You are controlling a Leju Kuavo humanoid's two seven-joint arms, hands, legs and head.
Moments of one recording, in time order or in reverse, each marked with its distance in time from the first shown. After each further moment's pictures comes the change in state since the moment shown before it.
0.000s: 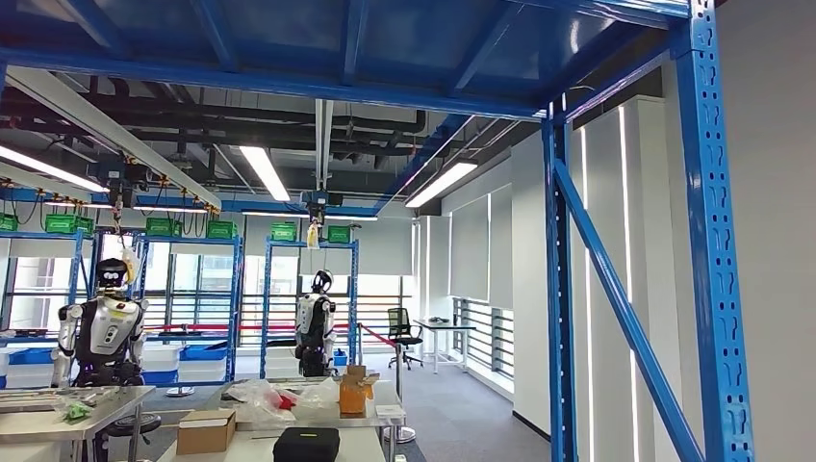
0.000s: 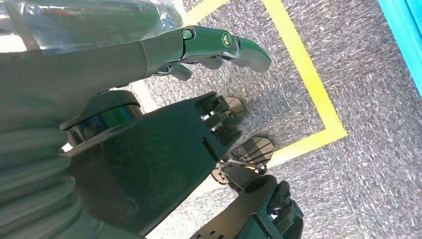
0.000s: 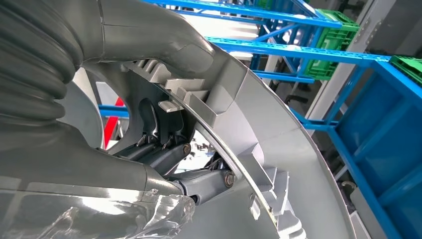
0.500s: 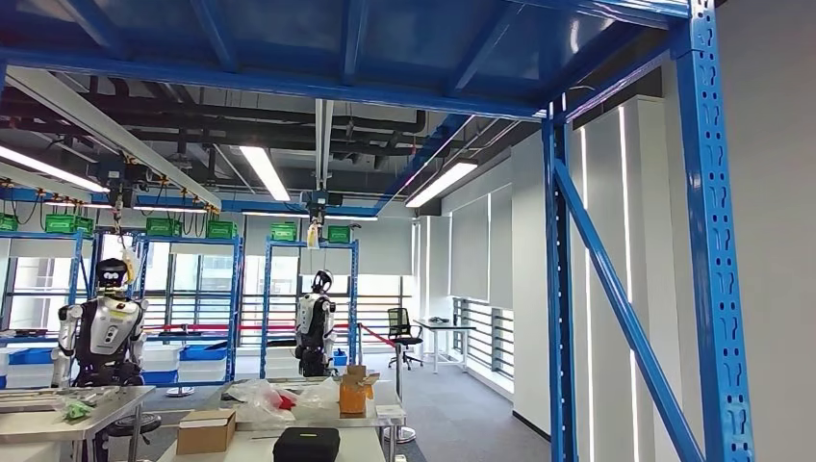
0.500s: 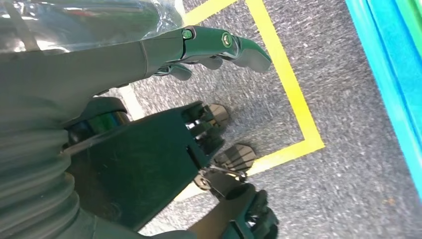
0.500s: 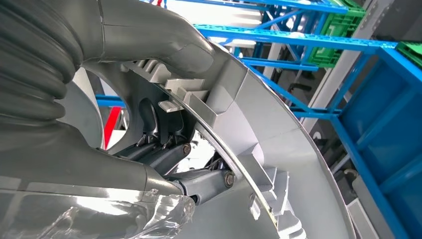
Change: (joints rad) left arm 0.000 -0.001 0.006 -0.008 0.040 0.056 -0.073; right arm 0.017 0.000 0.009 -0.019 0.045 -0.054 0.023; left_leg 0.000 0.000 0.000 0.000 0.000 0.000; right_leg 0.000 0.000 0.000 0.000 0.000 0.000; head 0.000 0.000
